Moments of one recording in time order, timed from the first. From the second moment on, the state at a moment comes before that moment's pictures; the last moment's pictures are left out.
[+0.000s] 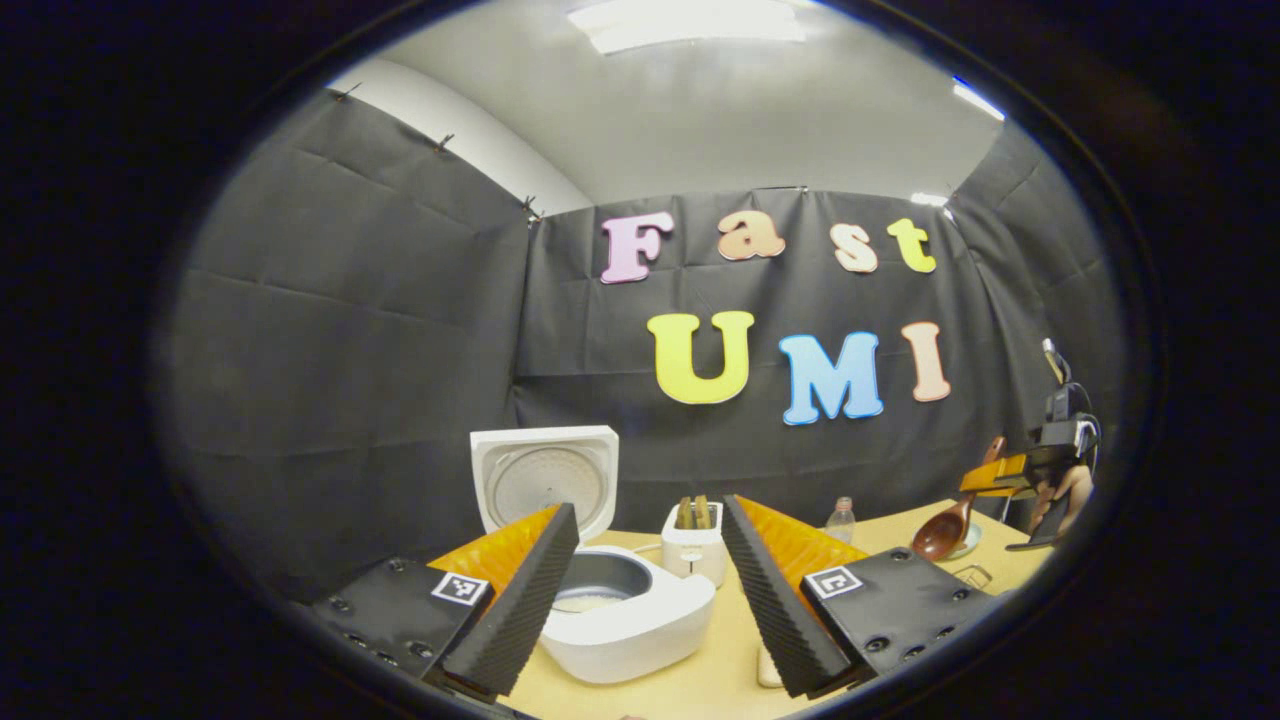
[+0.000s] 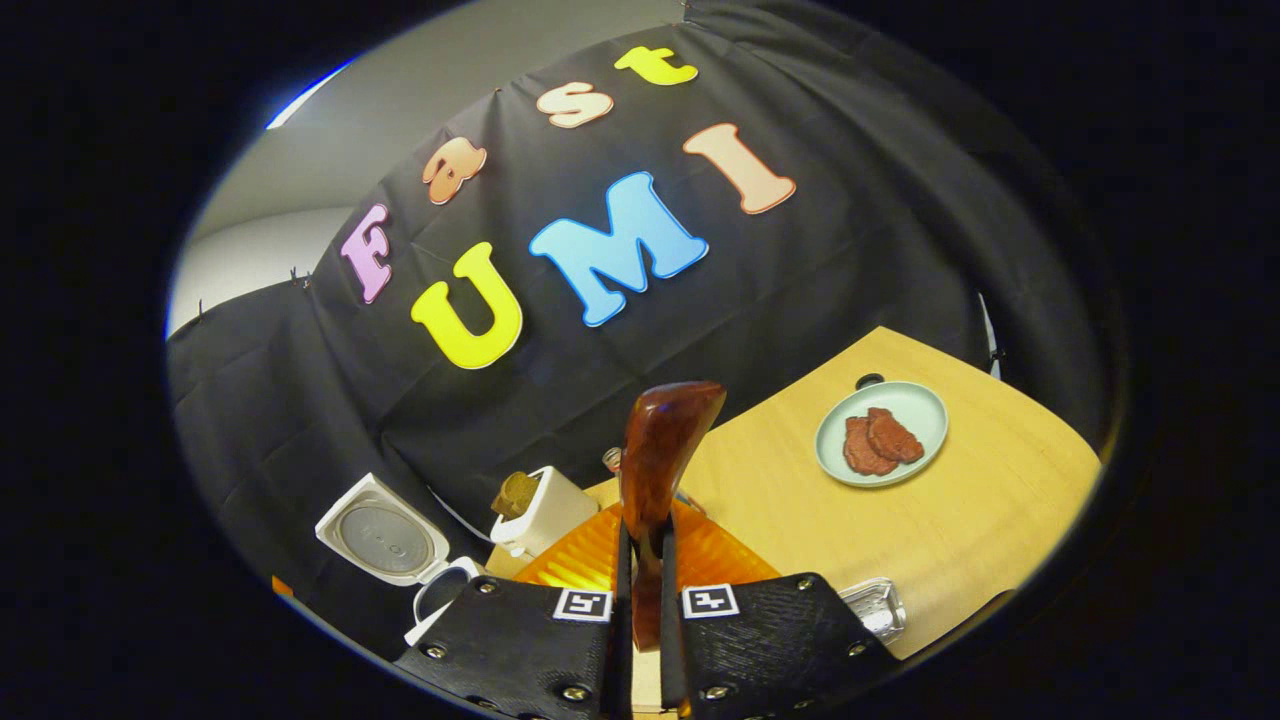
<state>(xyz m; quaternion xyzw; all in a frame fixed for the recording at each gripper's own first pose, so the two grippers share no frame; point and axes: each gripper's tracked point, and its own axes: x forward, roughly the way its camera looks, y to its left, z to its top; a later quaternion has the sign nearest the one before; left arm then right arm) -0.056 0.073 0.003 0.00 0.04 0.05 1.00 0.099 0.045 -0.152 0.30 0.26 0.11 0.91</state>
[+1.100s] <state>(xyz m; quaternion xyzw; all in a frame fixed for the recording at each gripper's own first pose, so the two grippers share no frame) -0.043 0.027 0.019 0.05 0.03 0.02 1.00 0.055 -0.030 -0.272 0.25 0.34 0.04 0.91</state>
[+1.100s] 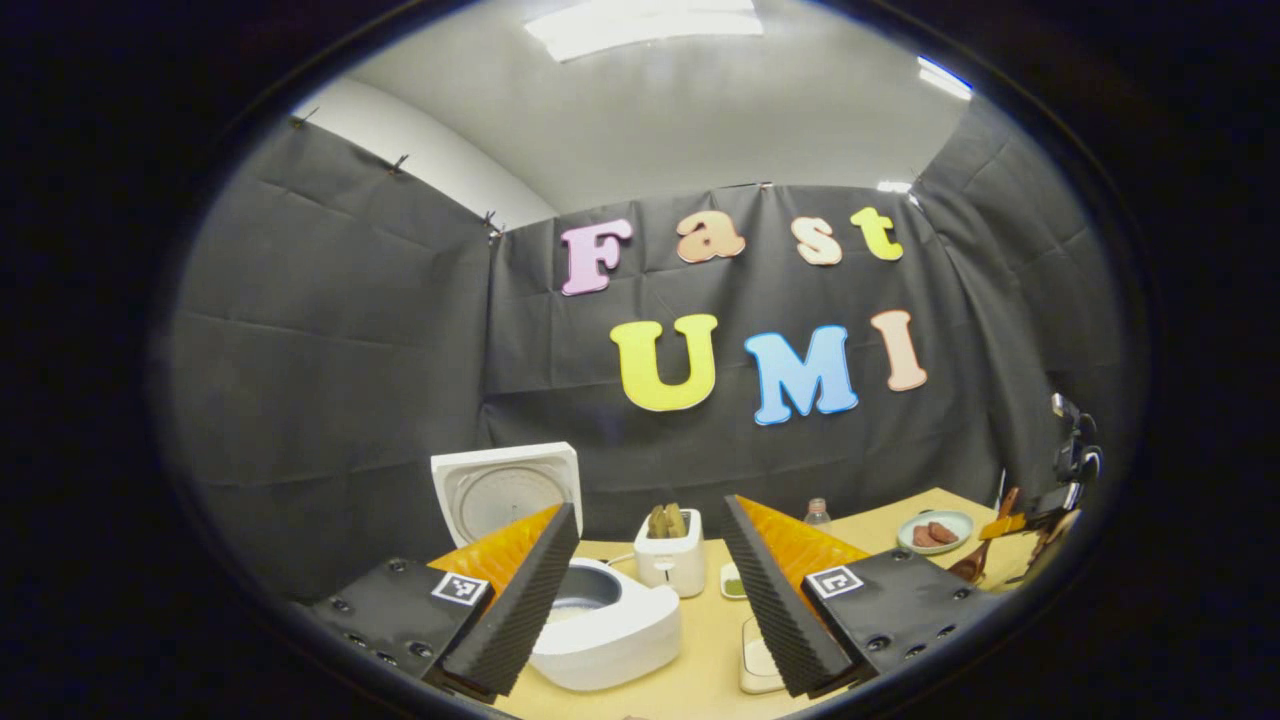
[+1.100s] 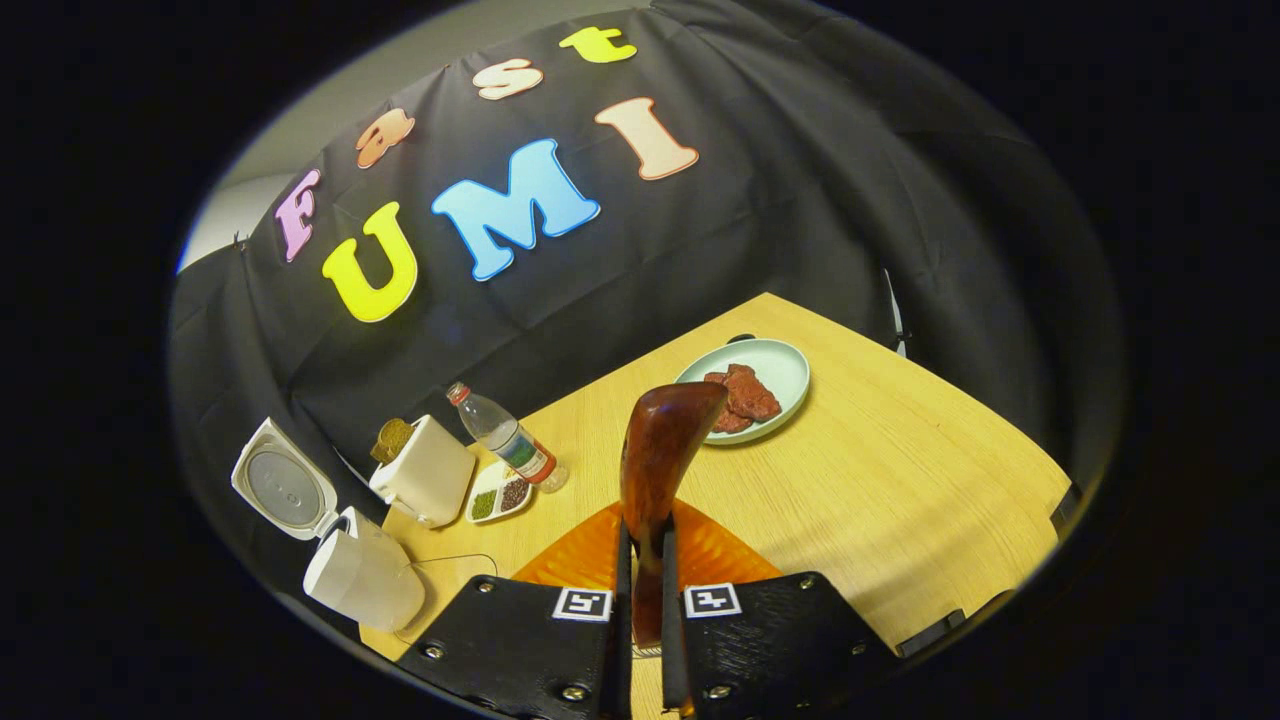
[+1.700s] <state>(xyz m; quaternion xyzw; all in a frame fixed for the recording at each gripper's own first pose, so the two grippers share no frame) -0.041 0.023 0.021 0.04 0.02 0.03 1.00 0.048 -0.047 -0.275 0.26 0.34 0.03 0.90</state>
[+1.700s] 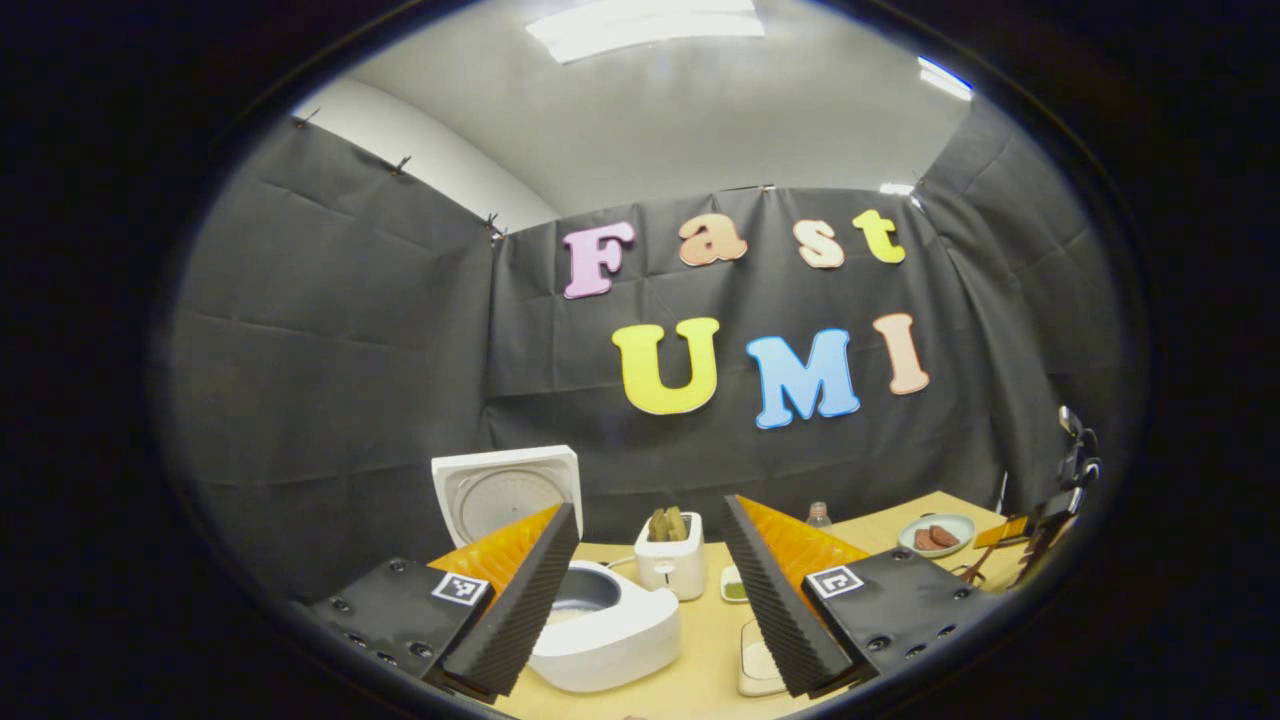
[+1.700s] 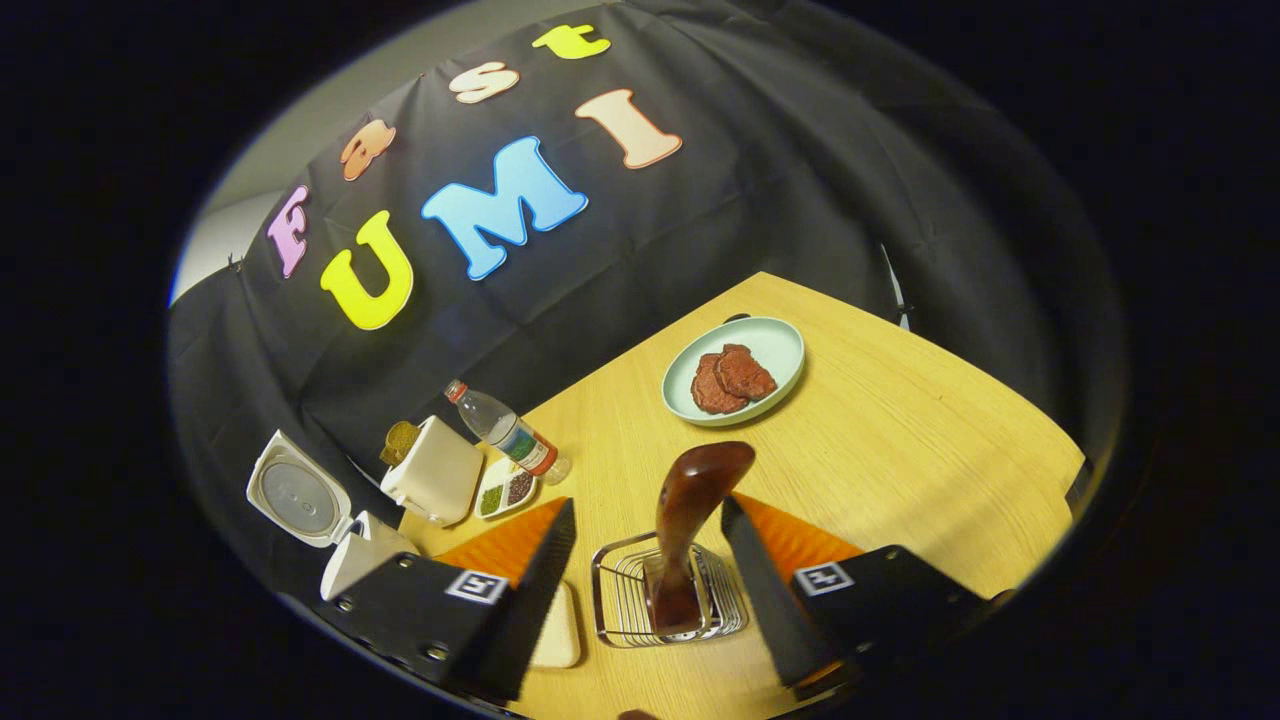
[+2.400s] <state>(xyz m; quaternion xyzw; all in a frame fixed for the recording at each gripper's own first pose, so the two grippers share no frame) 0.028 0.087 0.012 0.04 0.03 0.07 1.00 0.033 -0.074 -0.120 0.06 0.18 0.01 0.98</state>
